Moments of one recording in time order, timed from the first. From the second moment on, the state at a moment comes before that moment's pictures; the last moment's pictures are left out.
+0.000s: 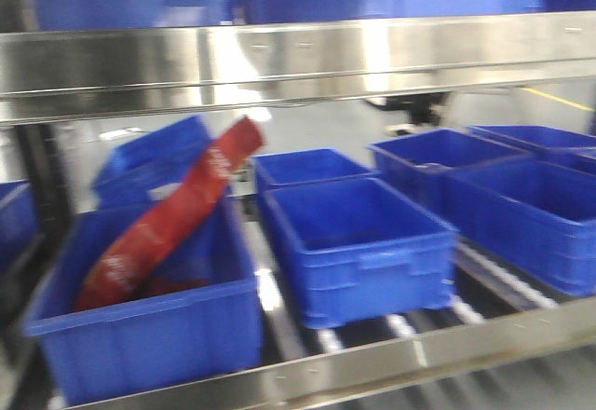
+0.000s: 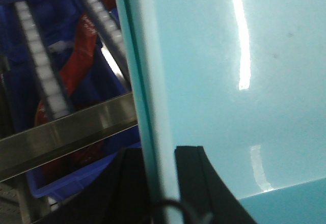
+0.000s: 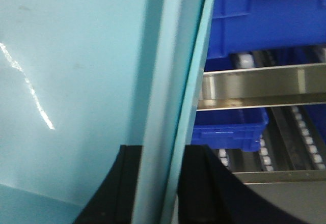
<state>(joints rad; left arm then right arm) -0.37 1.58 -1.97 0.11 1.12 -0.23 0.30 1.47 -1.79 0.15 0.97 0.03</state>
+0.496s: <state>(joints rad) -0.37 1.58 -1.97 0.12 1.12 -0.23 0.30 1.47 -1.79 0.15 0.97 0.03</state>
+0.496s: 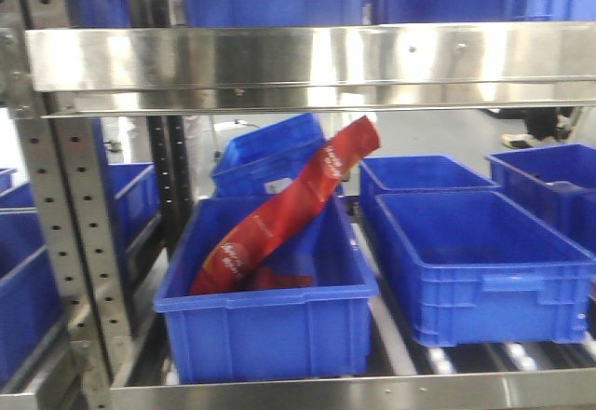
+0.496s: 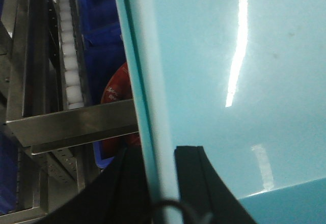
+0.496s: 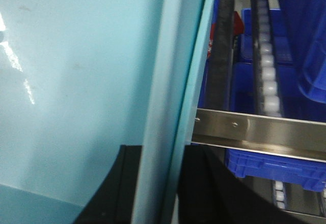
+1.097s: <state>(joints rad) -0.37 1.58 -1.97 0.12 1.12 -0.23 0.30 1.47 -1.79 0.15 0.97 0.03</state>
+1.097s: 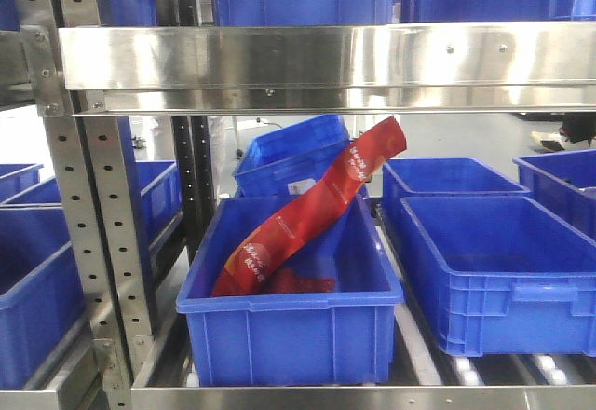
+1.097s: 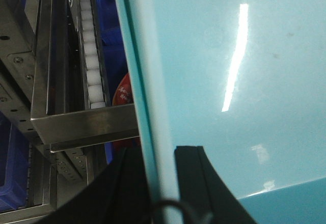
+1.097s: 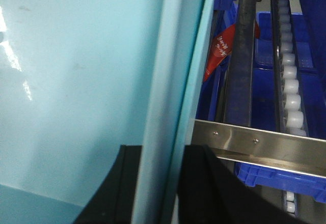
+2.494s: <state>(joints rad) -0.37 1.58 -1.97 0.12 1.11 -0.23 0.30 1.47 -1.79 0.15 0.97 0.03</state>
